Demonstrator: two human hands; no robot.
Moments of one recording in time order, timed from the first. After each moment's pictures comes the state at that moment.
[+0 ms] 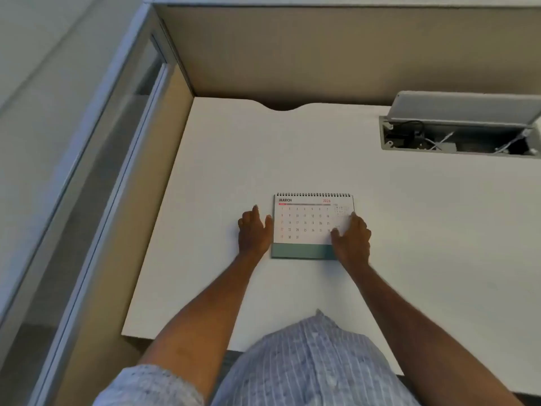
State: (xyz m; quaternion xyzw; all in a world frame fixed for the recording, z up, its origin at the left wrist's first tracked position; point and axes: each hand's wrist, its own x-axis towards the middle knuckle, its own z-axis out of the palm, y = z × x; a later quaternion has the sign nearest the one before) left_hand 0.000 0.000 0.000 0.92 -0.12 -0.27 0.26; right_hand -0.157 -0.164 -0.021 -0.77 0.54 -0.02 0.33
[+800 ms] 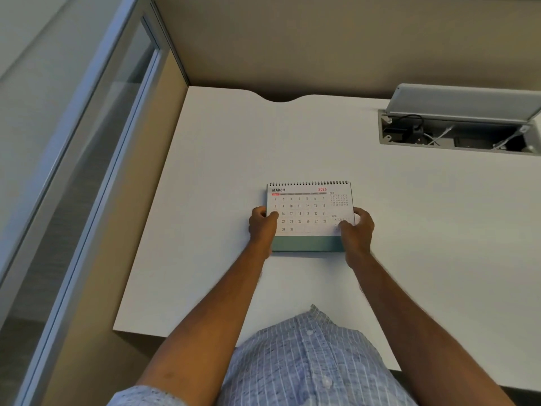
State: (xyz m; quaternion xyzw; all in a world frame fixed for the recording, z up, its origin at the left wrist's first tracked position) left_hand -0.010 -0.032 -0.005 0.77 0.11 -0.35 0.51; right_hand -0.151 -0.183 -0.018 -0.58 0.60 -0.17 0.52
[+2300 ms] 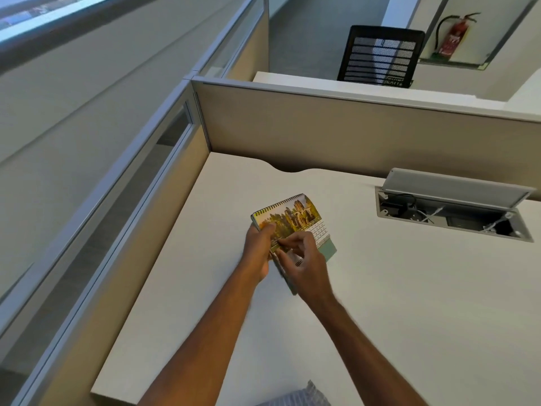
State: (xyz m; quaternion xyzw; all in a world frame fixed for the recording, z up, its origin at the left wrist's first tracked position) left_hand 0.042 -0.047 0.111 0.60 0.08 -0.34 0.72; right_hand -0.068 -0.118 0.091 -0.79 0.22 -0.21 0.53
